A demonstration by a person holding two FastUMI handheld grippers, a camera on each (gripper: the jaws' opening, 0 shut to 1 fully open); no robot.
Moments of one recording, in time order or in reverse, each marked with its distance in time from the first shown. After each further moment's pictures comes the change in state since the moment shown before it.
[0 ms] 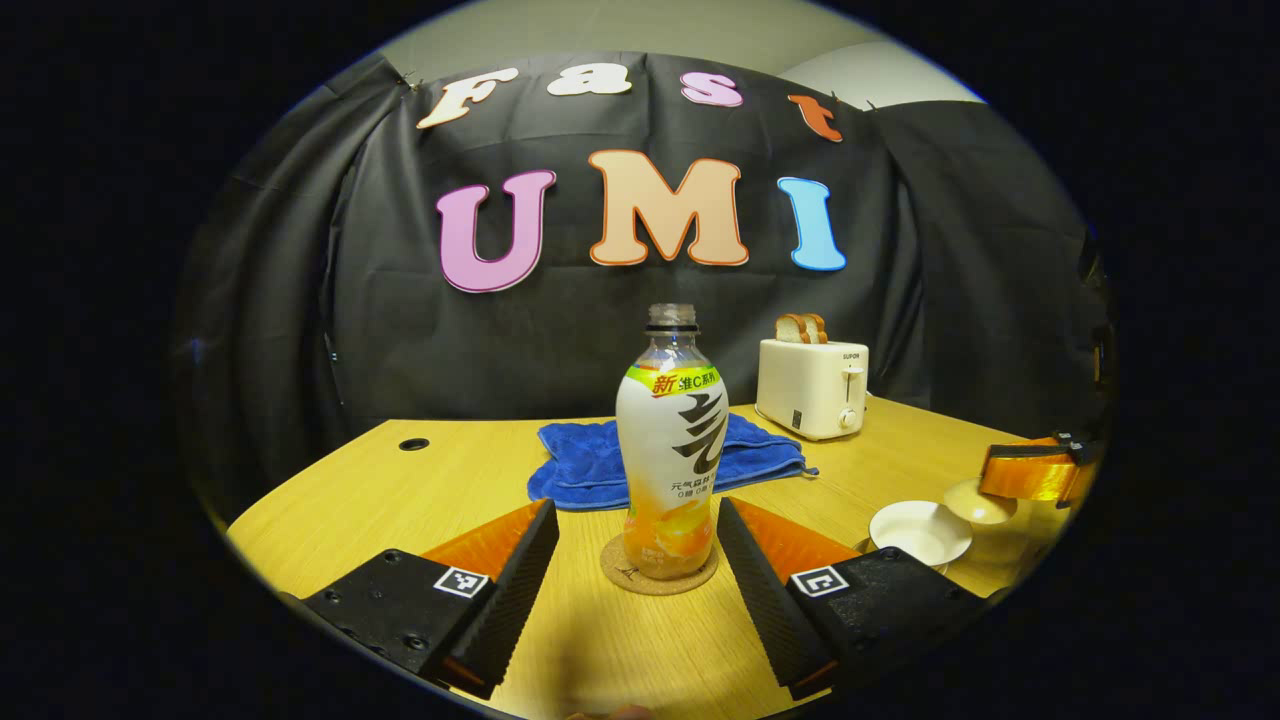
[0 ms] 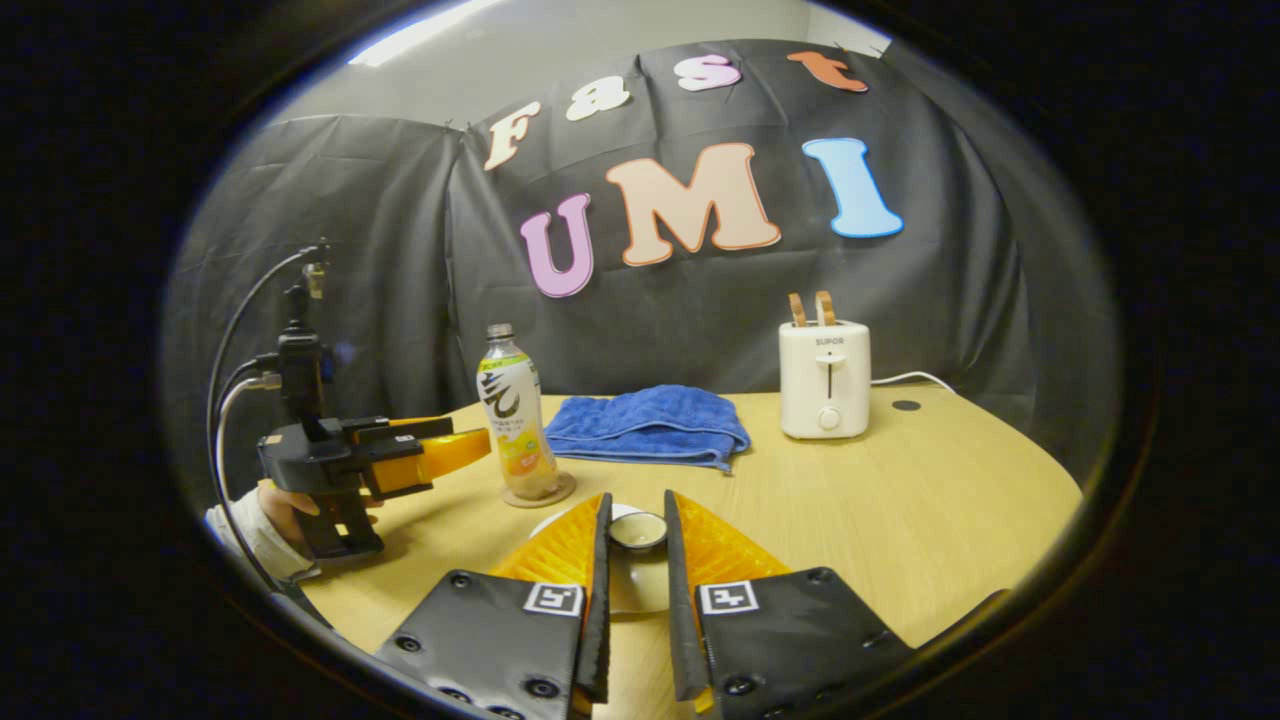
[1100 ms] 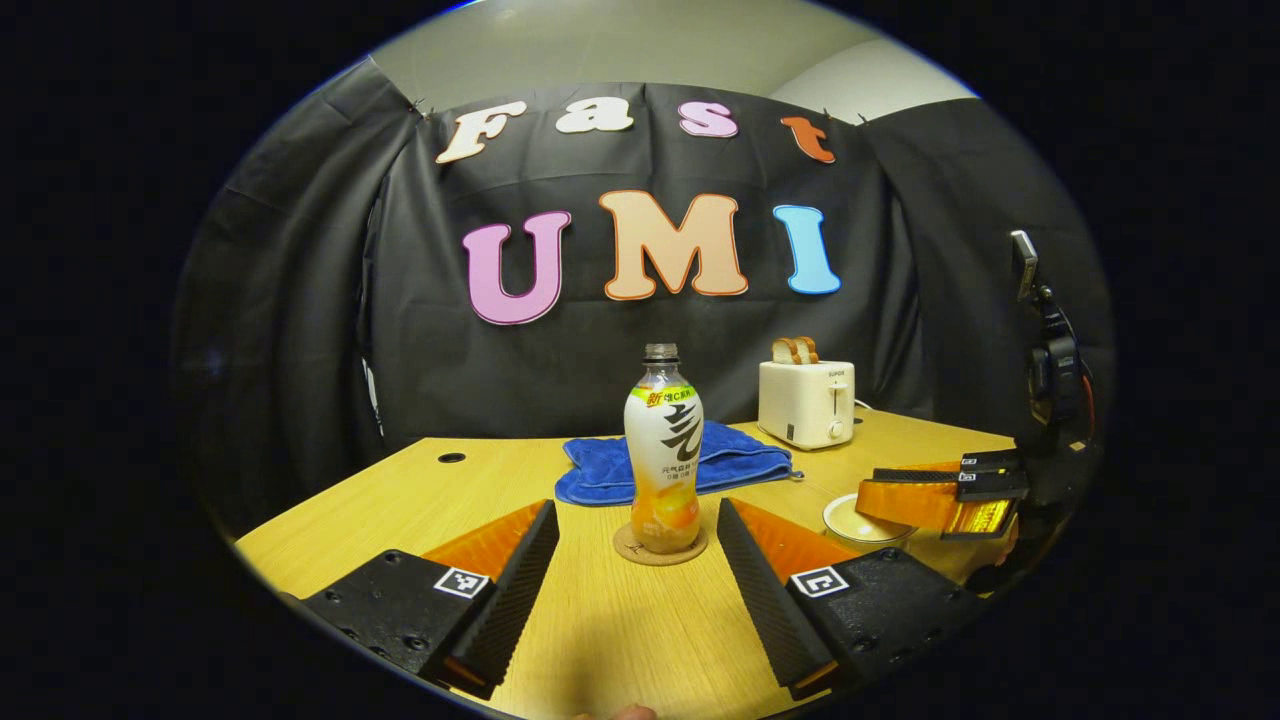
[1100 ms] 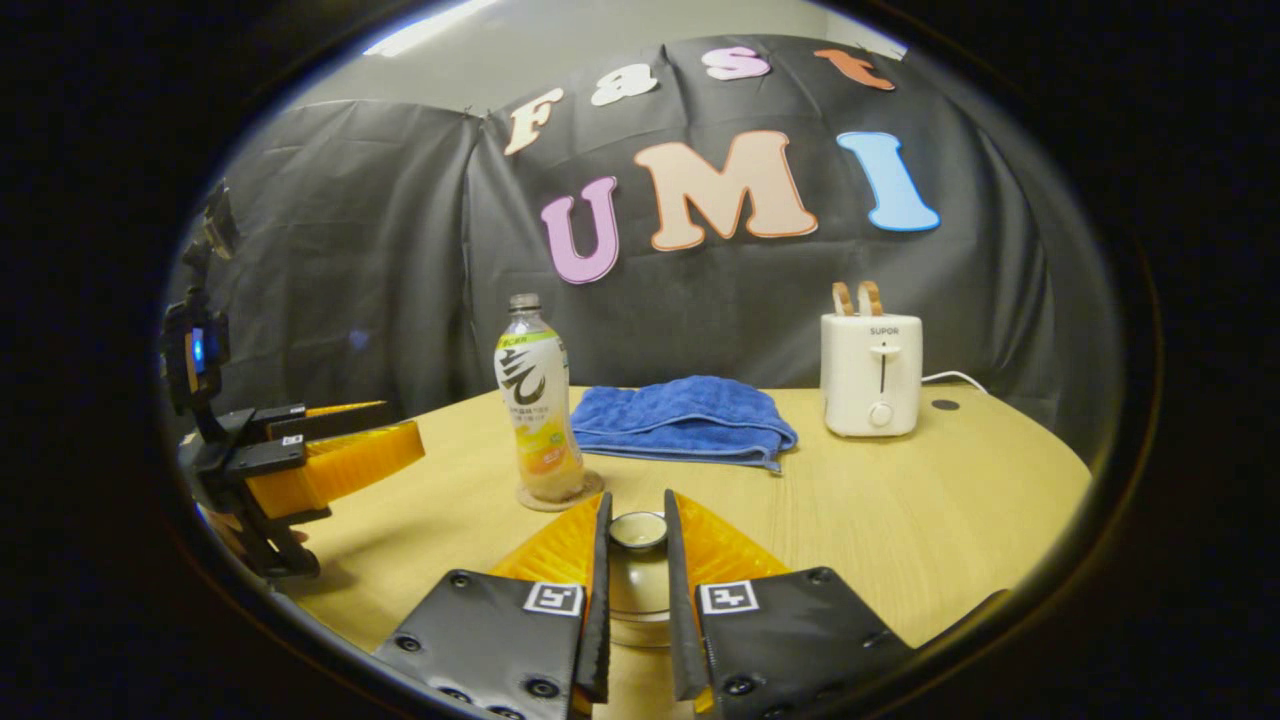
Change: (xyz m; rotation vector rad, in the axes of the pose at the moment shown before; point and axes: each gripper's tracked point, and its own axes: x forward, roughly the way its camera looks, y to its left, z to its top) left arm -0.062 -0.009 0.010 0.022 -0.073 0.045; right arm 0.040 0.032 -0.021 -0.030 0.019 0.030
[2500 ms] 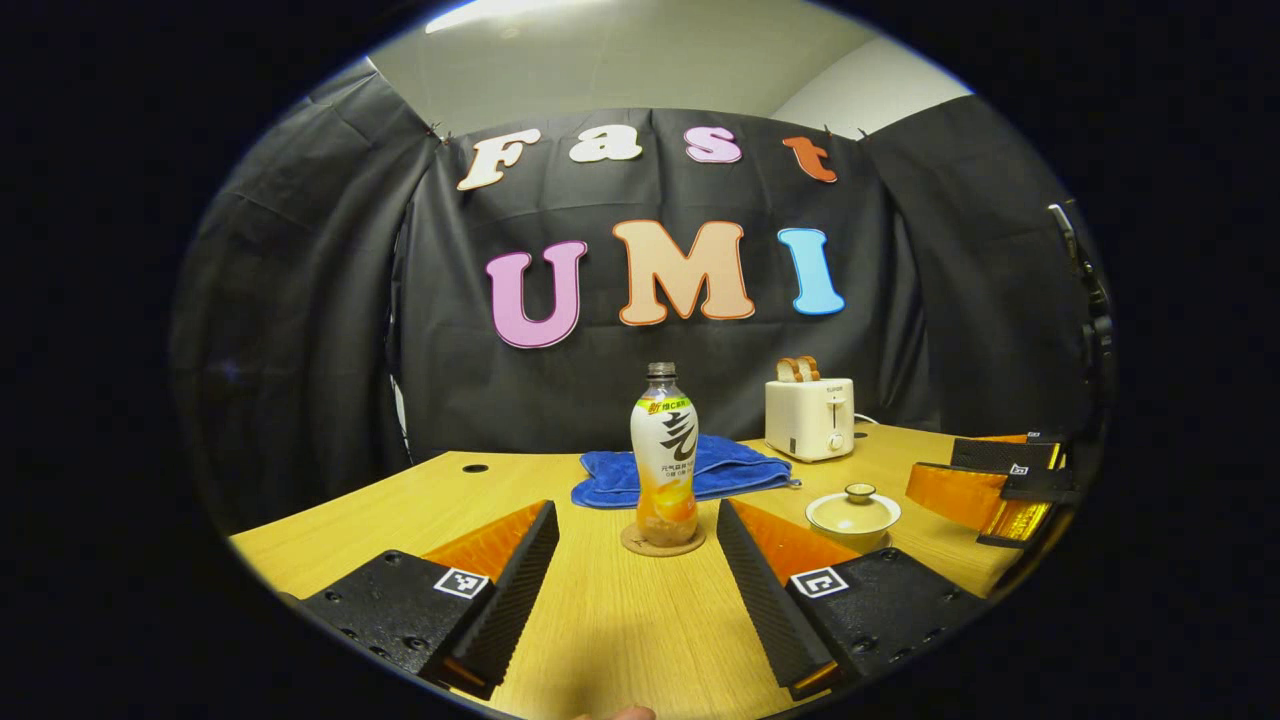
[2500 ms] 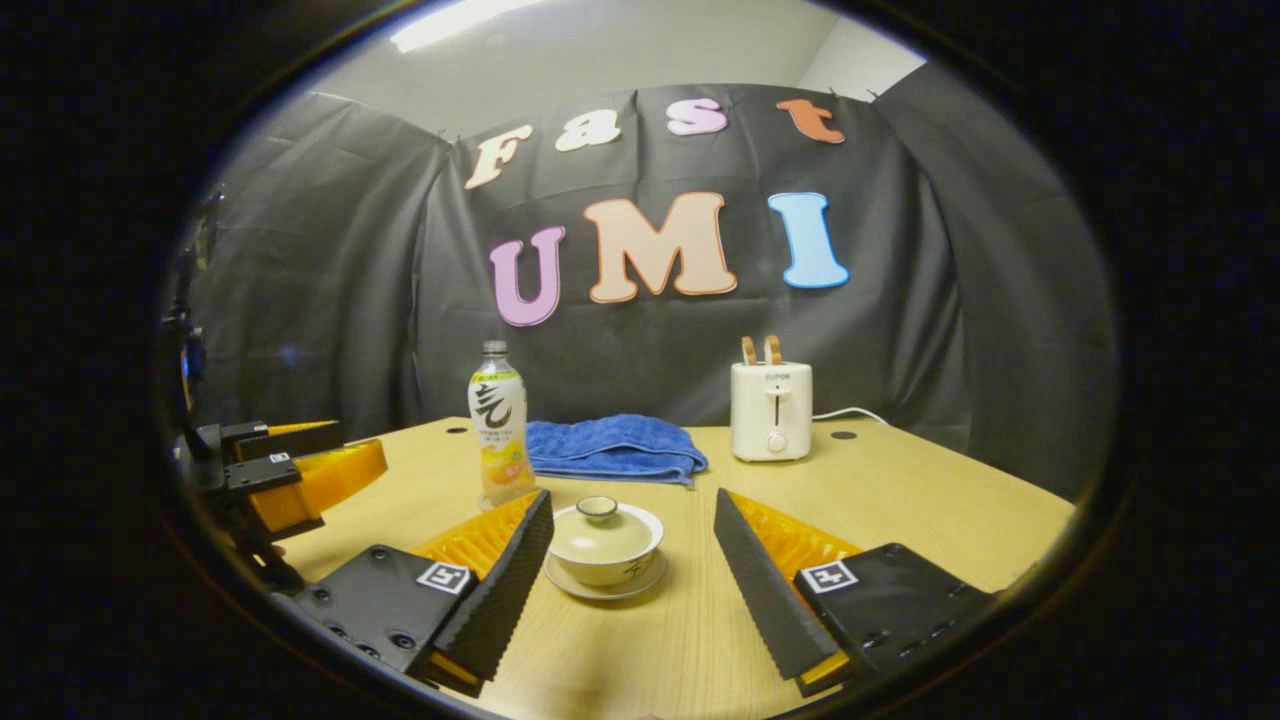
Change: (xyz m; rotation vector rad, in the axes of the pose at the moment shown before) left arm -0.045 -0.005 0.005 0.007 -0.080 0.072; right arm -0.091 -0.021 0.016 -0.033 -0.152 -0.243
